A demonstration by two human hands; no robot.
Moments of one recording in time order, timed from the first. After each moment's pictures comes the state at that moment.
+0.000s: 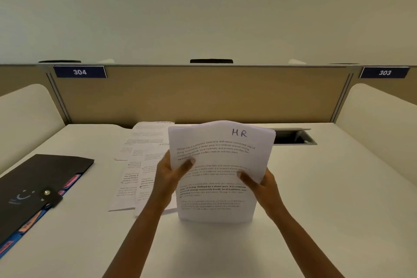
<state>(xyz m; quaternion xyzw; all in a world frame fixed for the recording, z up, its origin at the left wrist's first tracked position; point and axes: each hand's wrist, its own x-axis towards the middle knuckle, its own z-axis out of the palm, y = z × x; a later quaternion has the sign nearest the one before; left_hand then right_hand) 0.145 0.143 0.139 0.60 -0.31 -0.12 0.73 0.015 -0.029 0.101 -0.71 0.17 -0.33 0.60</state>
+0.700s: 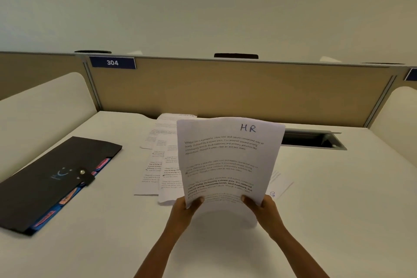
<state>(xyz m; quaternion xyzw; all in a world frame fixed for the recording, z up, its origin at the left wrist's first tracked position) 0.146 0.179 0.025 0.73 -0.22 -0.17 0.63 0.031 -0.003 0.037 -0.75 0.22 -0.18 0.59</state>
